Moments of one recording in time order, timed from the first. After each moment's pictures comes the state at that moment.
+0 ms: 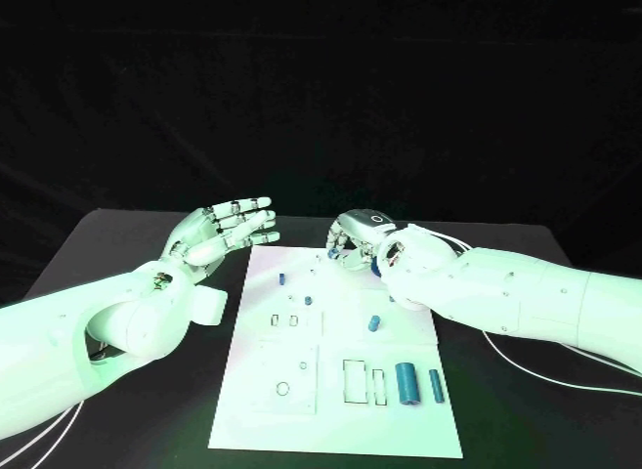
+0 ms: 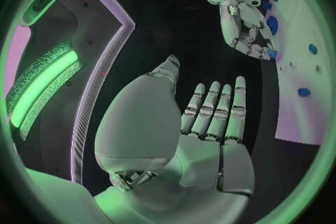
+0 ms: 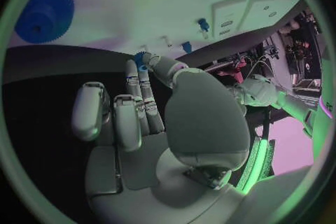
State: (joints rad) left arm 1.14 -0.93 0.03 1.65 -0.09 -0.29 0.48; left_hand 1.45 -0.16 0.19 0.30 0.05 0.66 0.18 0.16 0.12 0.79 0.24 0.07 0.06 0.64 0.22 0.14 0.11 0.14 0.72 0.29 0.18 0.07; right arm 1.28 -0.49 -0.17 1.18 -1.50 -0.47 -0.14; right_hand 1.31 -0.18 0.61 -0.03 0.16 1.12 0.12 0.24 0.25 1.27 0.08 0.10 0.10 1.47 -0.01 1.45 1.26 0.10 1.37 0.09 1.33 1.18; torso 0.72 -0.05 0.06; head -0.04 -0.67
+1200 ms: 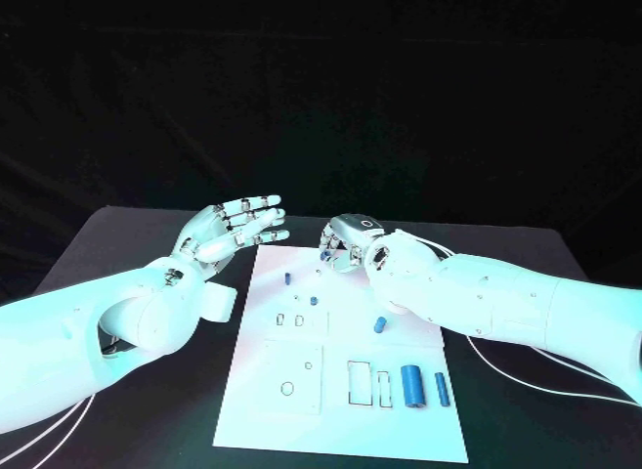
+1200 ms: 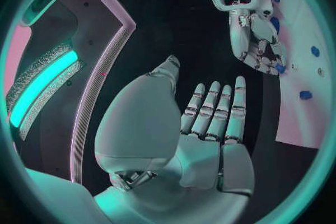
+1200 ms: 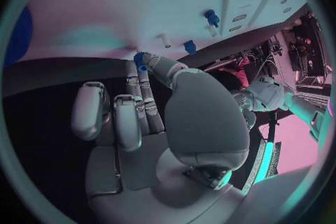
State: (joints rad) left arm 1.15 -0.92 0.03 1.65 -0.09 -0.29 0.47; left_hand 1.45 -0.16 0.19 0.30 0.05 0.66 0.18 0.16 0.11 0.79 0.24 0.07 0.06 0.63 0.22 0.14 0.11 0.14 0.72 0.29 0.18 0.07; right arm 1.26 -0.38 -0.17 1.07 -1.46 -0.48 -0.14; right_hand 1.31 -0.17 0.62 -0.04 0.15 1.10 0.13 0.24 0.28 1.27 0.08 0.09 0.10 1.47 -0.01 1.45 1.25 0.10 1.36 0.09 1.32 1.17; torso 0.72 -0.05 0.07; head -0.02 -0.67
